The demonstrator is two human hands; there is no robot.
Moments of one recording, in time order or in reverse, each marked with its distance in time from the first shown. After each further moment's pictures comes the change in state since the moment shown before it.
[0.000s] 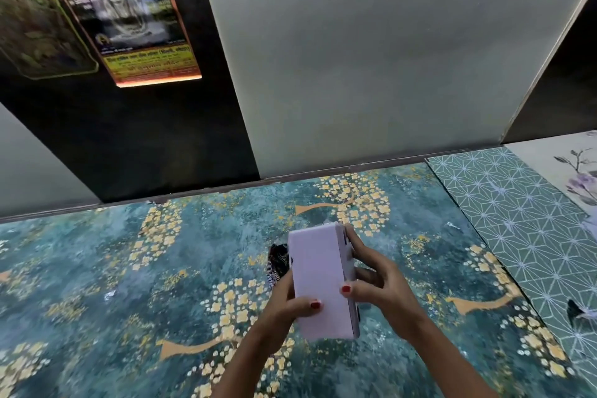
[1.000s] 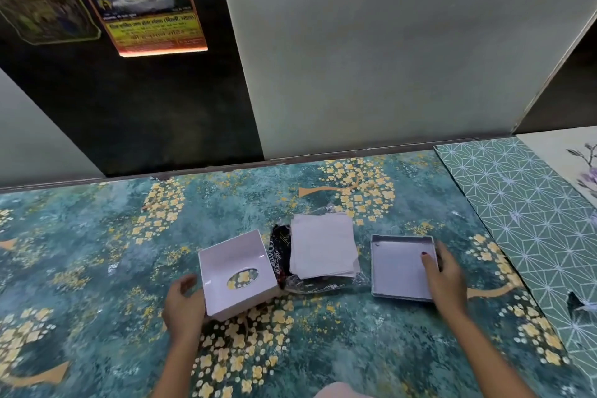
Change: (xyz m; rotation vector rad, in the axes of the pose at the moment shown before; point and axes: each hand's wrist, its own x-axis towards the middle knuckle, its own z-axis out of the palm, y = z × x) left_hand -0.058 -0.048 -0.109 0.360 1.398 -0.404; right_hand 0.000 0.089 -0.109 -0.553 0.754 0.251
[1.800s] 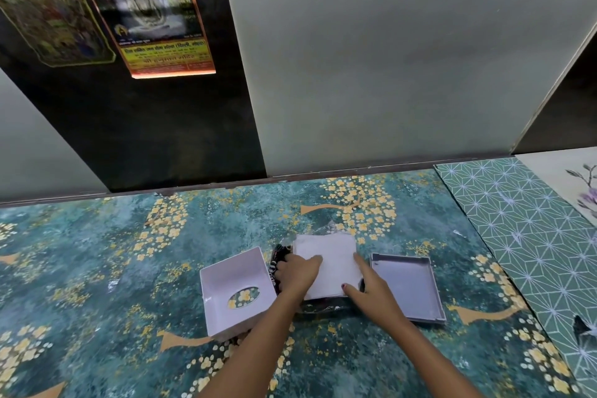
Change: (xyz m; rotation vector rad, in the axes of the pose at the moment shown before) left_hand -0.059 0.075 0.148 0.510 -0.545 -0.020; right_hand -0.035 -0.050 0.070 -0.292 -0.539 -0.216
